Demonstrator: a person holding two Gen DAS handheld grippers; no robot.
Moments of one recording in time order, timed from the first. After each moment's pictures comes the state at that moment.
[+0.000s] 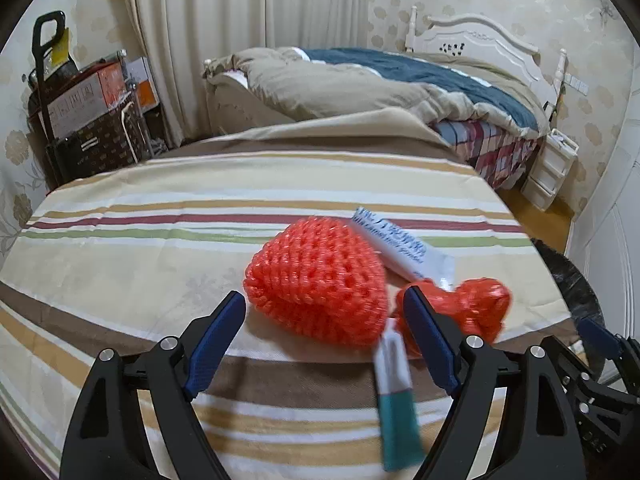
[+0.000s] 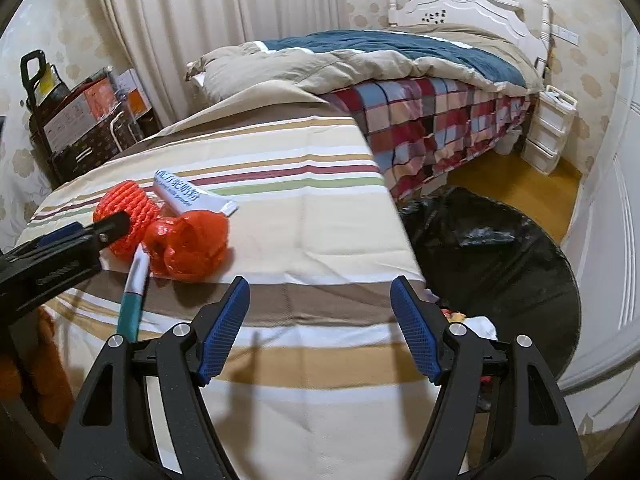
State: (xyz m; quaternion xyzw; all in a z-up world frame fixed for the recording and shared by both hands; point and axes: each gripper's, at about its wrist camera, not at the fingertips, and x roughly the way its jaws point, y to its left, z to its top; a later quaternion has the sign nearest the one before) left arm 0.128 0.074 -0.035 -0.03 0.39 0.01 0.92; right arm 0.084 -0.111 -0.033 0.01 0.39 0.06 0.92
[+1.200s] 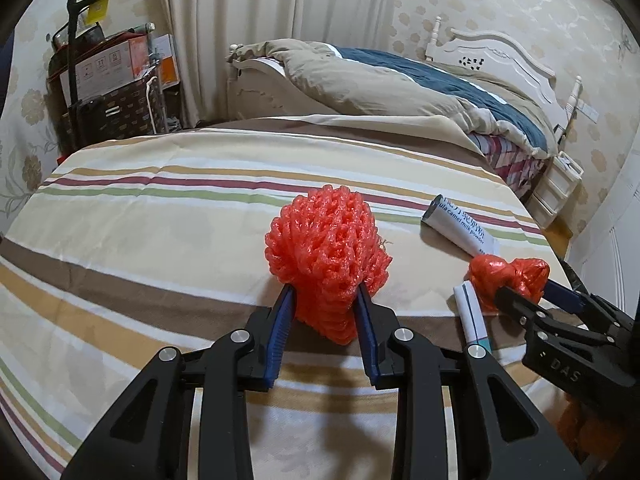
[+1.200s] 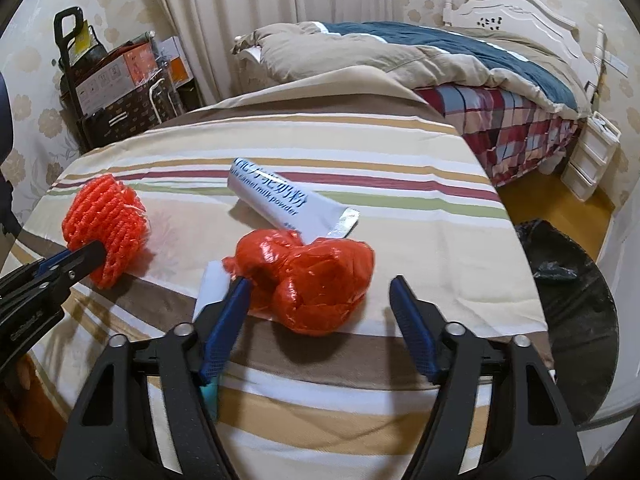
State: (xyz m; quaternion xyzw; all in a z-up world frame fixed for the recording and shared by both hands) left arm 0.086 0.148 -0.035 -0.07 0.39 0.02 0.92; right arm 0.115 -0.030 -0.041 -0.03 0.41 0.13 0.90
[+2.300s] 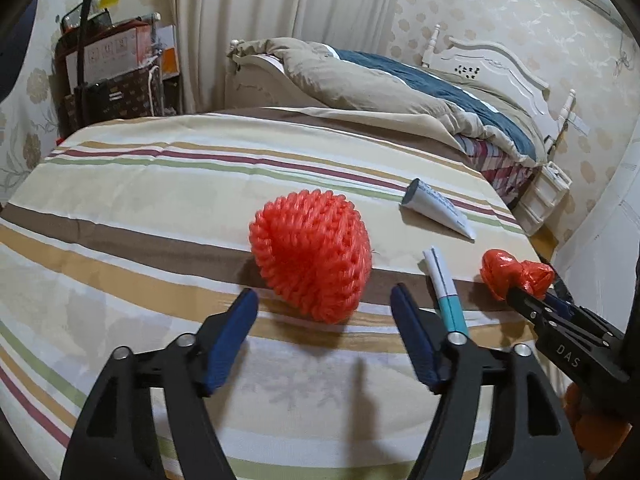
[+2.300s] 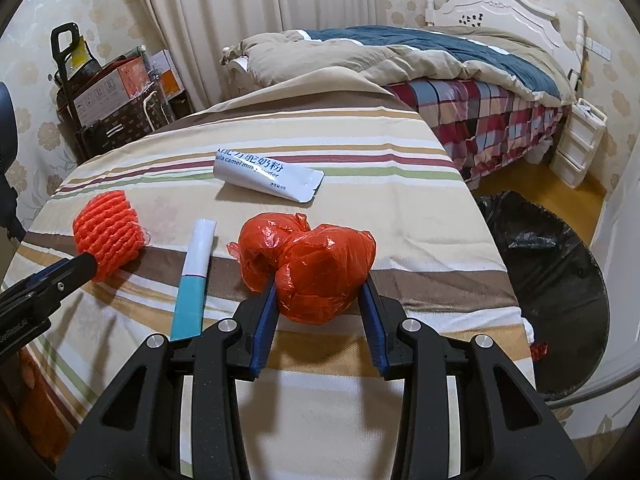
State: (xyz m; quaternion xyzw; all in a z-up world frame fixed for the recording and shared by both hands) left arm 0.050 0.143 -0.036 -0.10 0.38 0.01 0.92; right arm 0.075 -0.062 -0.038 -0.01 0.40 0.12 0.91
